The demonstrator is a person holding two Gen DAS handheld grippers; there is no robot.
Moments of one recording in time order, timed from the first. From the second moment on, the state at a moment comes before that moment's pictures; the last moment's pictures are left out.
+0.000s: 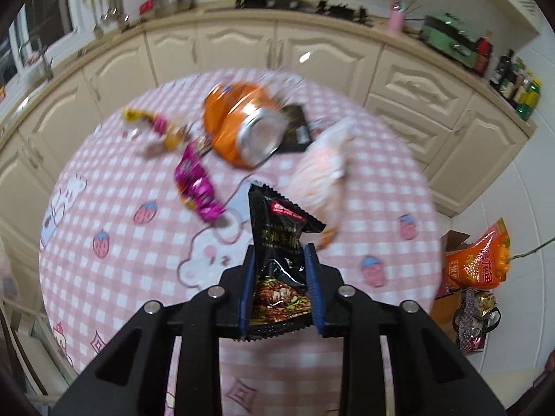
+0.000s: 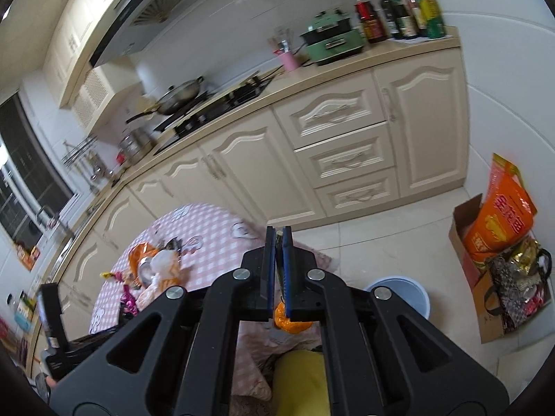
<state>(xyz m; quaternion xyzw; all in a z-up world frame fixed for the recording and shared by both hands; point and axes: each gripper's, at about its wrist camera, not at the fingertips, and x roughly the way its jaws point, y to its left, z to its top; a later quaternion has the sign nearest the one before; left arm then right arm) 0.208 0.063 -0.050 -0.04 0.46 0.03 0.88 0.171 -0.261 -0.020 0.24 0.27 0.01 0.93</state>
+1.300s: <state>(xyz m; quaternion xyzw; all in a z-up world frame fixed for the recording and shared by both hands) 0.253 -0.237 -0.103 0.14 0.50 -0.23 0.83 0.133 -0.407 -0.107 0.31 0.34 -0.17 0.87</state>
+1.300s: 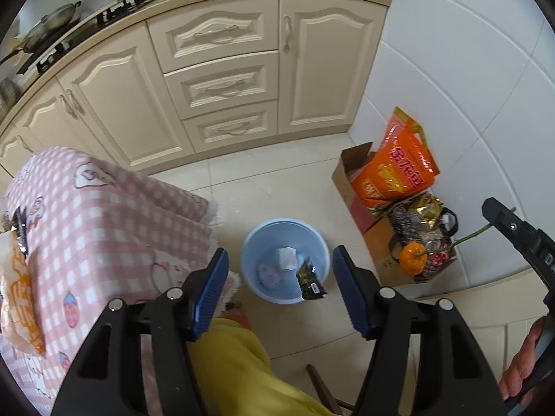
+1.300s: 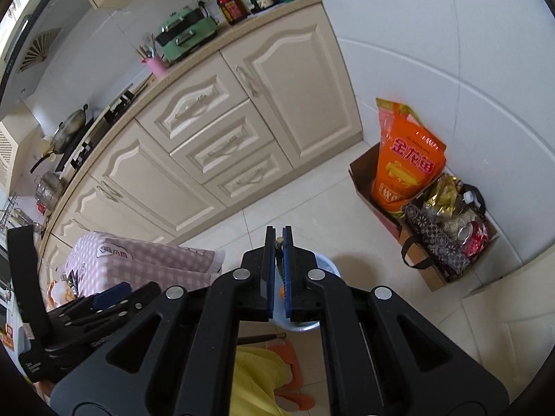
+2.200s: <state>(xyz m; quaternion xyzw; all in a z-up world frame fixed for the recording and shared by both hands) 0.241 -0.150 -0.075 0.10 0.46 -0.17 0.86 0.169 -0.331 -0.087 0.24 0.36 -0.14 0.89</state>
